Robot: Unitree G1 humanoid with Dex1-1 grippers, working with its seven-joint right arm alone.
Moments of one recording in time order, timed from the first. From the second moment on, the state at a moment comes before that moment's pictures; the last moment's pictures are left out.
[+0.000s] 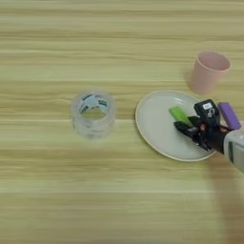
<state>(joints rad) -0.10 -0.44 -0.05 -0.10 0.18 0.72 0.49</state>
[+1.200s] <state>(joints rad) -0.09 -0.46 -0.21 -0.17 0.18 0.71 0.46</state>
